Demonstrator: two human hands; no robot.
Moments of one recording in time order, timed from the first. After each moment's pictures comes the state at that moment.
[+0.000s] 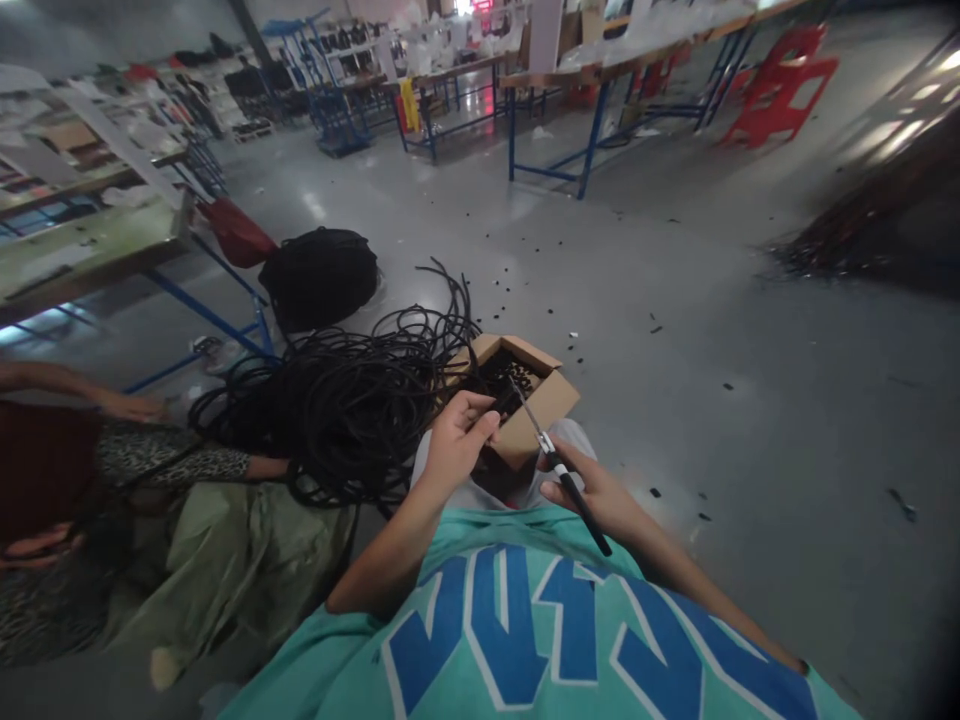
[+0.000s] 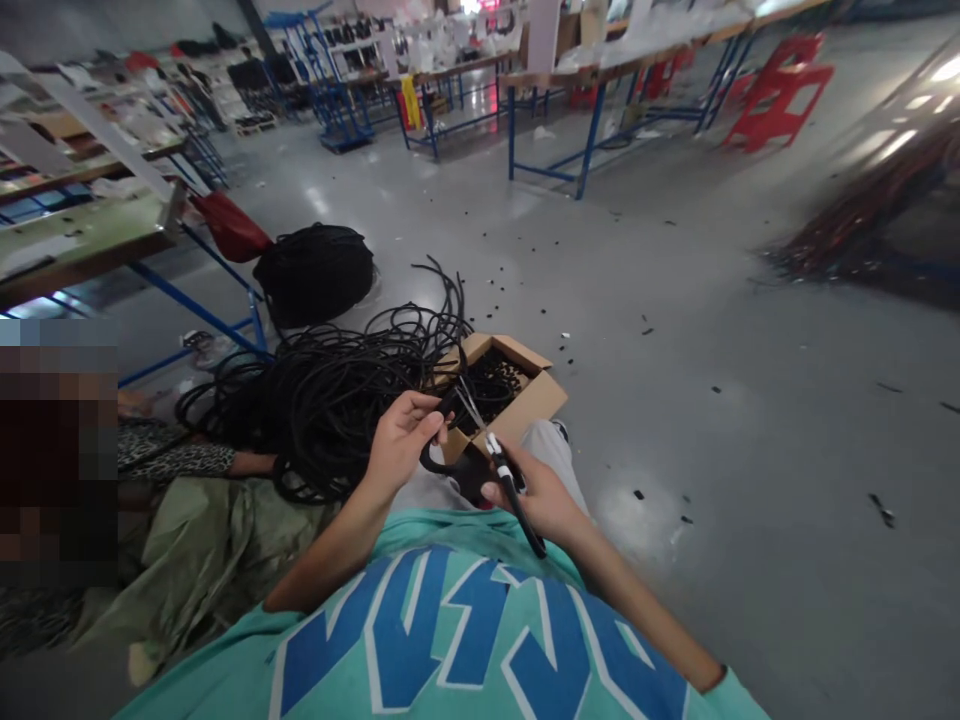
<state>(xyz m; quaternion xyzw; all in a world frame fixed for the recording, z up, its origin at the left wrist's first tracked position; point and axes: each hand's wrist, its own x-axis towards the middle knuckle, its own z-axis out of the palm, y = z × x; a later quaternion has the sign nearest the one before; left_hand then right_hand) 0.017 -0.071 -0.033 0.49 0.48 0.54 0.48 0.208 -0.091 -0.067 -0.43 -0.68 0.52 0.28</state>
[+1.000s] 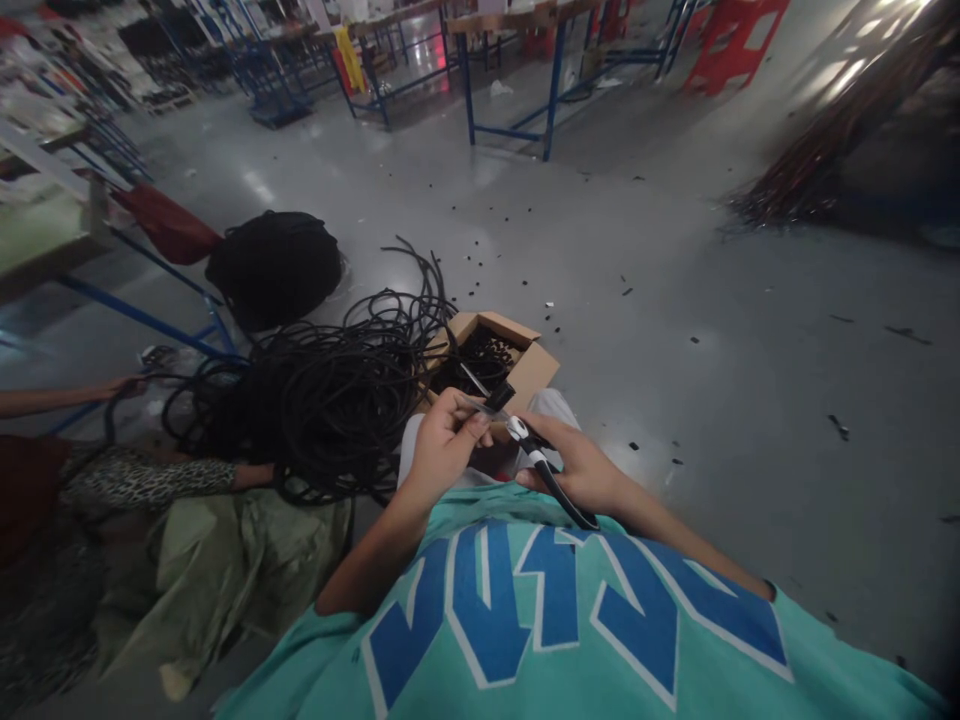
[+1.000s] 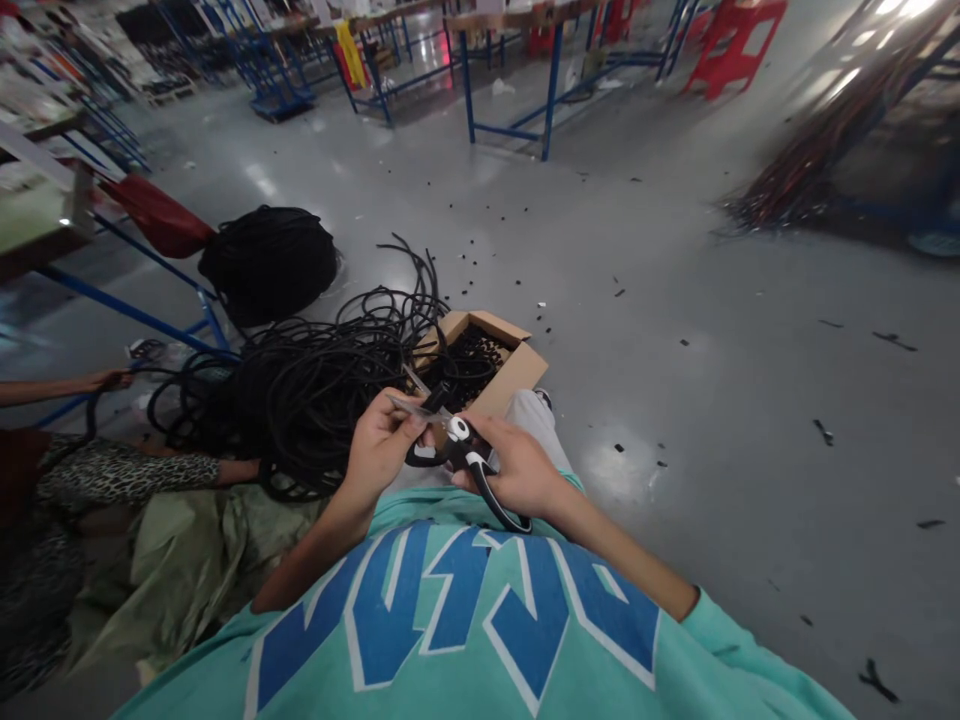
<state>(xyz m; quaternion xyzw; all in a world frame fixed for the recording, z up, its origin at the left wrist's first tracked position) 0.023 -0.089 -0.022 0.53 0.47 0.49 0.51 0.205 -0.097 -0.046 -0.41 -0.76 0.42 0.27</state>
